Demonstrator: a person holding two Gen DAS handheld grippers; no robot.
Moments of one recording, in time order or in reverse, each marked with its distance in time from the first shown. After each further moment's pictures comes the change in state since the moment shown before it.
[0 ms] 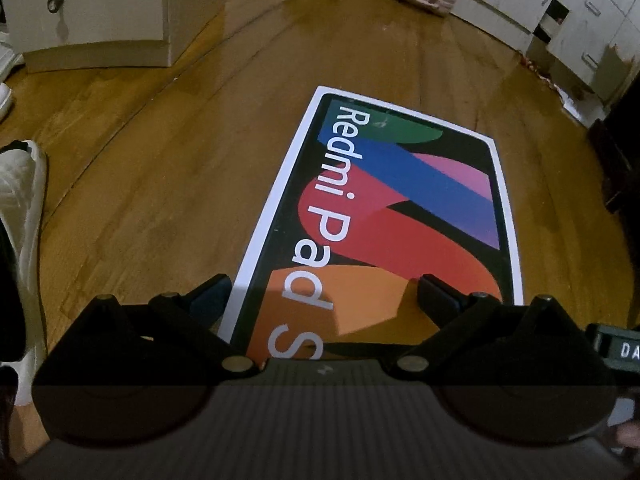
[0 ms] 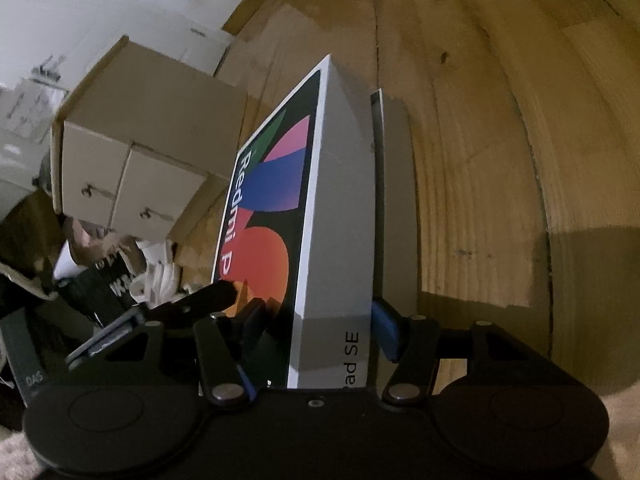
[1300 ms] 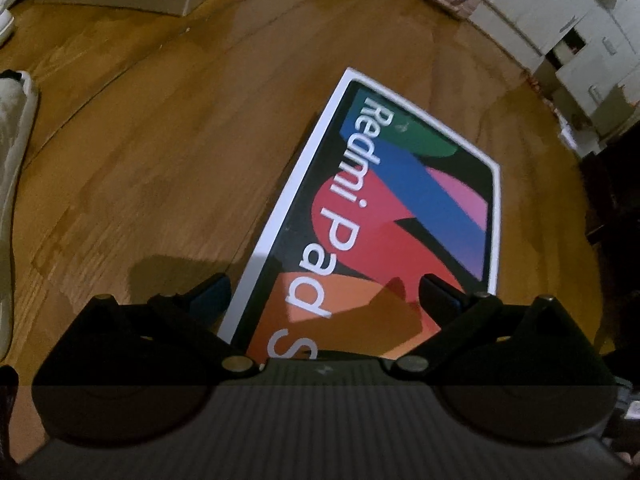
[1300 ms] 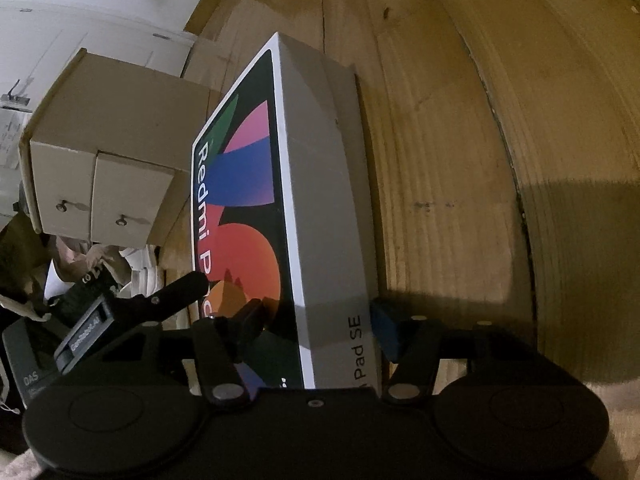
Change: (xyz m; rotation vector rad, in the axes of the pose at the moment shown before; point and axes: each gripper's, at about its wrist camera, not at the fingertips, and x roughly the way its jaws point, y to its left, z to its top) left arm 0.010 0.028 0.003 -0.161 0.053 -0.108; right arm 0.012 -0.027 -0.012 0.158 0.032 -0.003
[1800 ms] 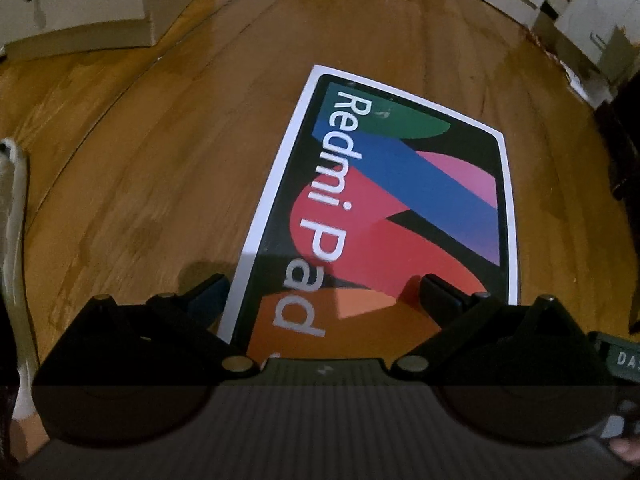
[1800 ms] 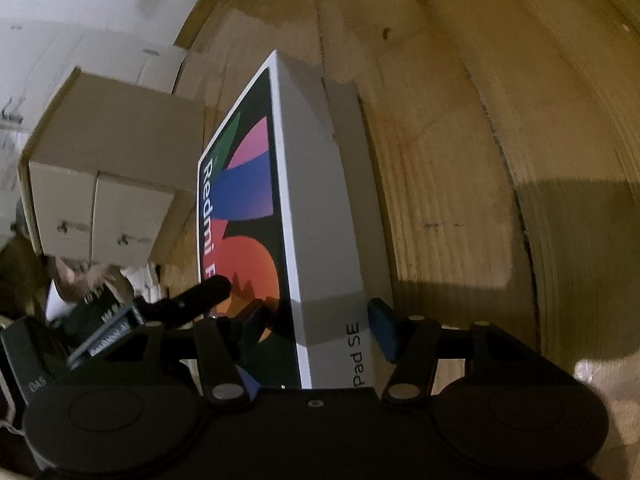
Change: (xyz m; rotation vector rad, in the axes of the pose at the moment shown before) left arm 0.017 -0.029 0.015 0.176 0.057 0.109; right arm -0.012 0.005 0.005 0.053 -0.051 -0.014
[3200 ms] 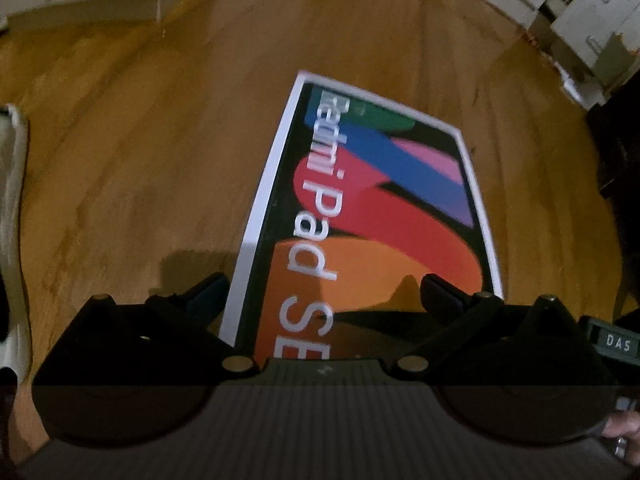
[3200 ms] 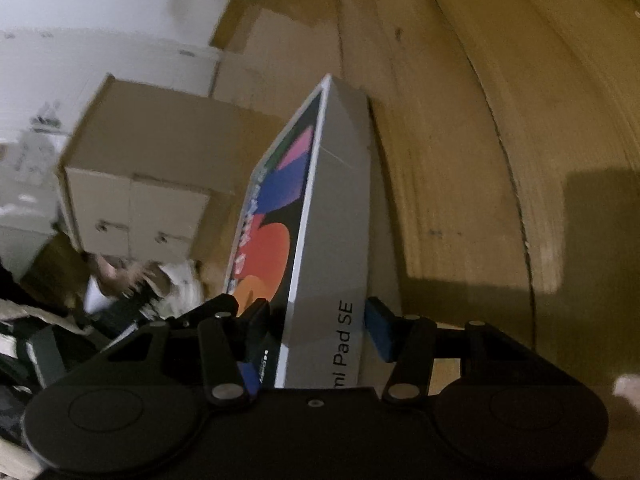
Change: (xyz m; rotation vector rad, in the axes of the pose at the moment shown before) left arm -0.012 0.010 -0.015 -0.049 0.044 -0.045; right arm -0.001 -0.021 0.010 -0.036 0.054 0.116
